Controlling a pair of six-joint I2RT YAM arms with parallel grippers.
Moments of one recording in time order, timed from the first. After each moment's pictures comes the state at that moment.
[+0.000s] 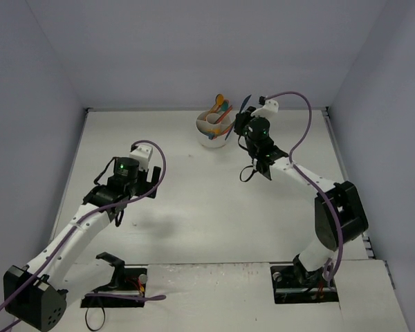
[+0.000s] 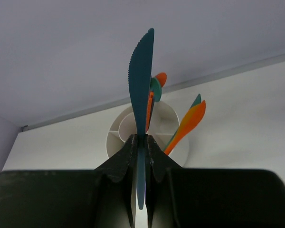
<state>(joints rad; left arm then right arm) -0.40 0.98 0.80 -0.51 -0.21 -0.04 0.48 1.62 1.08 0.46 0.38 0.49</state>
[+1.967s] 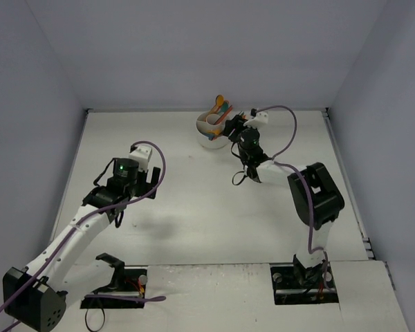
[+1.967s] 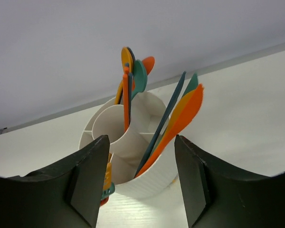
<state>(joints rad) -0.40 0.98 0.80 -0.51 -0.22 -0.04 0.47 1.90 1.05 0.80 0.38 0.48</state>
